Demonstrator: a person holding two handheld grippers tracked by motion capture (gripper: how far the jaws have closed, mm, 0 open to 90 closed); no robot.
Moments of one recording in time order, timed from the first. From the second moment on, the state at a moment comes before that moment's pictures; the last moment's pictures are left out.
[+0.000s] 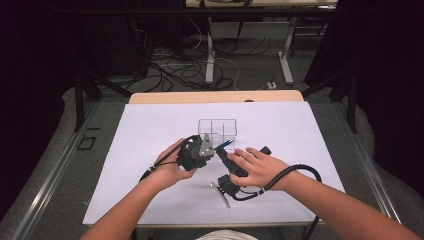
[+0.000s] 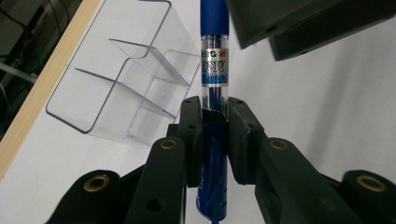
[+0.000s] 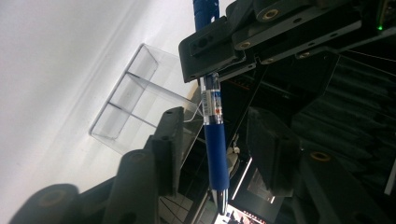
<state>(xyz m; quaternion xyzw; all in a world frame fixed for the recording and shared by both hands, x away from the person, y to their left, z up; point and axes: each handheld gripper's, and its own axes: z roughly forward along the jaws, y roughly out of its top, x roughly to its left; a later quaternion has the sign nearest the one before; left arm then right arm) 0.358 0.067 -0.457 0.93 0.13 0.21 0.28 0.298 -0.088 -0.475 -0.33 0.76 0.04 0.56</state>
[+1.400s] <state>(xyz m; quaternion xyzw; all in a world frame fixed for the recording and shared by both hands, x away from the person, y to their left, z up) 0.409 0.105 -0.433 0.81 0.29 0.21 0.46 0.318 -0.116 -0.468 0.04 0.87 0.24 0.43</state>
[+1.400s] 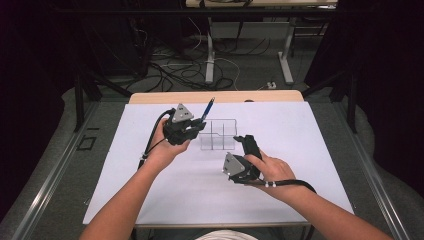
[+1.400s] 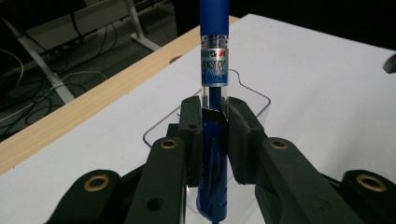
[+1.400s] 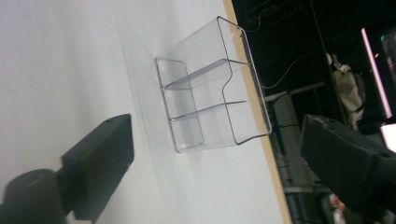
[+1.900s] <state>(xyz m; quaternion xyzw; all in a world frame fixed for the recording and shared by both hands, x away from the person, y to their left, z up) 0.438 0.098 -0.433 0.77 0.33 0.22 0.51 0.332 -0.134 -0.469 0.21 0.86 0.34 0.31</state>
